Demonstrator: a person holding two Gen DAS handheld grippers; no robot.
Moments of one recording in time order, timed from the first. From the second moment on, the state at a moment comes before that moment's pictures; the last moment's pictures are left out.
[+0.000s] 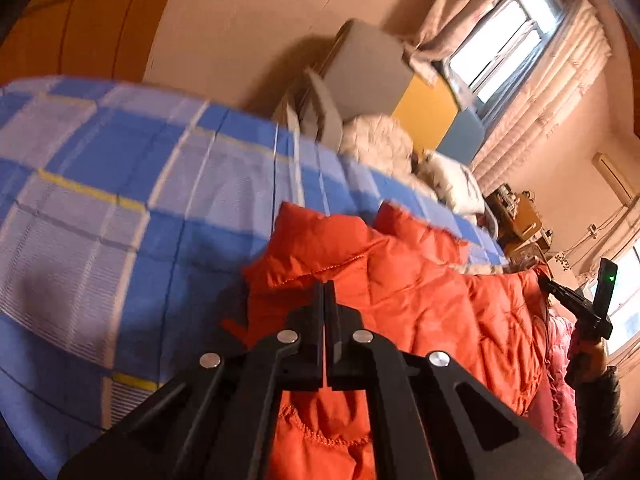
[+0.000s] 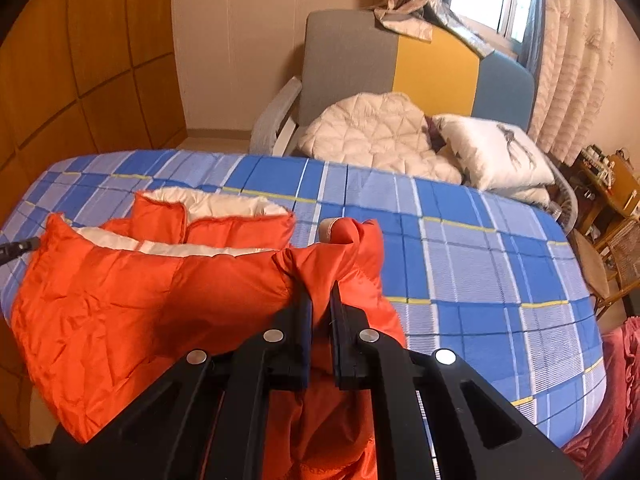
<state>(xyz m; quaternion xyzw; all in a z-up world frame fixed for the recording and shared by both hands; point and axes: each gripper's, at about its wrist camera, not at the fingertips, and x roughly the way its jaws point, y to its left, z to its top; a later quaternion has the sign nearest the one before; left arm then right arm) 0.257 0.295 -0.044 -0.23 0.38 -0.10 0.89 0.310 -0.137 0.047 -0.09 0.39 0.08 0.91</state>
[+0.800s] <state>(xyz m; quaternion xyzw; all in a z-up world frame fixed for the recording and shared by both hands) 0.373 0.277 -0.078 -0.17 0.44 0.04 0.88 0.426 -0.127 -0.047 -0.08 0.45 -0.02 0.89</state>
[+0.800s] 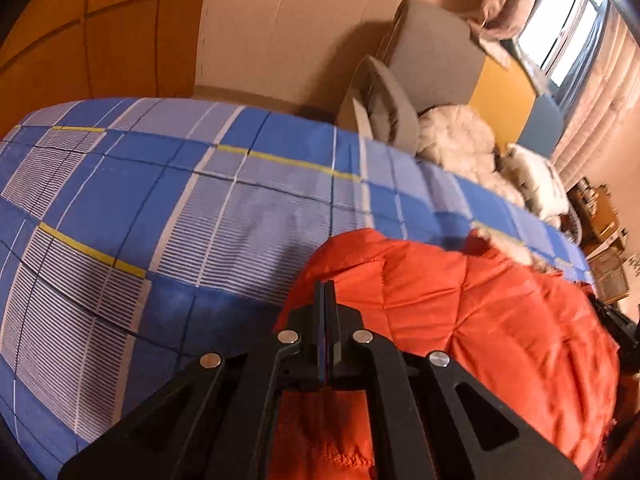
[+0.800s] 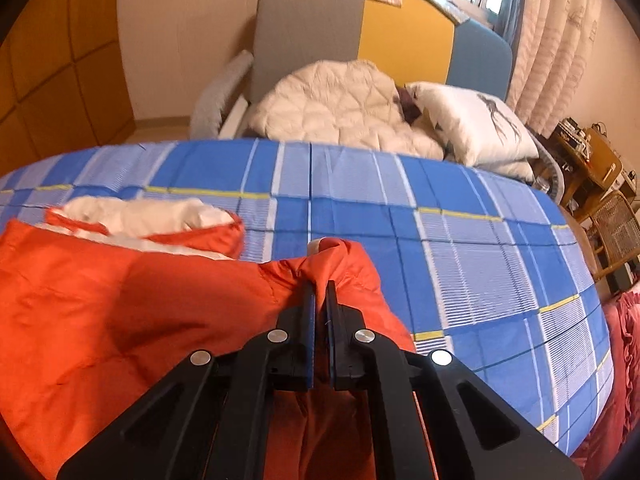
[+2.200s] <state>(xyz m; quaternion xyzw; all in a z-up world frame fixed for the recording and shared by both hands) 0.296 0.068 -0.037 -0.10 0.38 -0.01 0.92 0.279 -0.135 -0.009 -0.01 0.39 0.06 0.92</state>
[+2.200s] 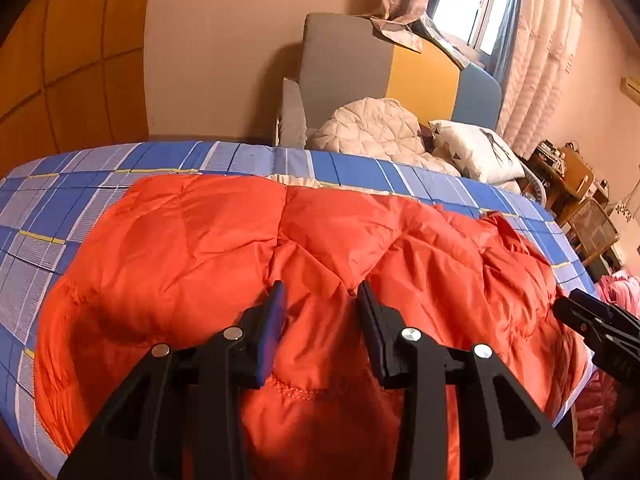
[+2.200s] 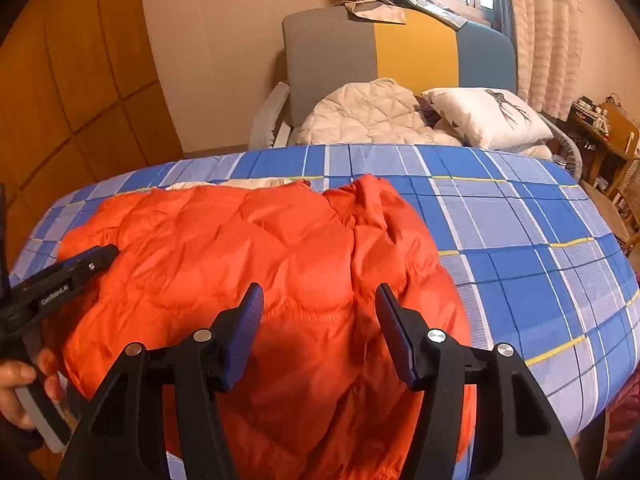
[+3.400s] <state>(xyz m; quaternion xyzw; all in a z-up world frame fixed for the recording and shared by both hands) 0.331 0.074 -0.070 -0.14 0.41 -0.03 0.90 0.230 -0.230 -0.022 0.14 0.39 -0.01 0.91</state>
